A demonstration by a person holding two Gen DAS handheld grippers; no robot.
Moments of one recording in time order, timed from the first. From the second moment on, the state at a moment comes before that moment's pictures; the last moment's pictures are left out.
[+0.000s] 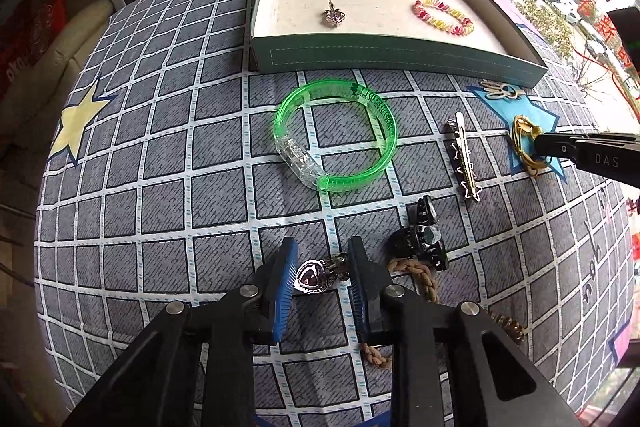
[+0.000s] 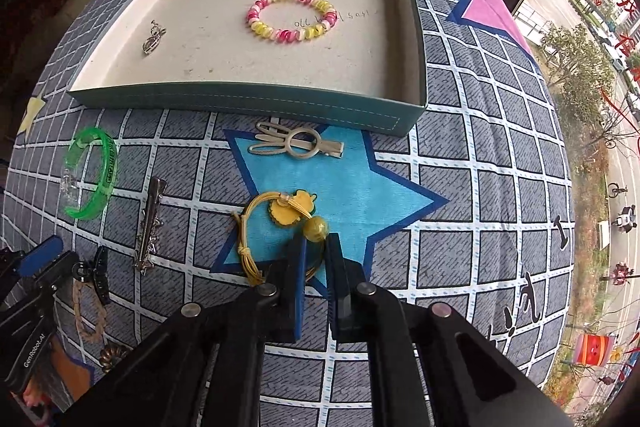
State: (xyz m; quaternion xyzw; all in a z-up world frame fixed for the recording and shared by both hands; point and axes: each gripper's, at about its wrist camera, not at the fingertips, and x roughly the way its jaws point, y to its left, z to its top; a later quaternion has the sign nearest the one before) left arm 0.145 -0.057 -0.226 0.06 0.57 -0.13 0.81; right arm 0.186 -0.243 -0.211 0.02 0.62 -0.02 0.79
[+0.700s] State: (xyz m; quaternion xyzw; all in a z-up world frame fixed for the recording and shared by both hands) left arm 0.165 -0.041 -0.175 0.00 0.56 -0.13 0.82; right arm 0.154 -0.271 -0.164 0.10 0.58 0.02 0.81
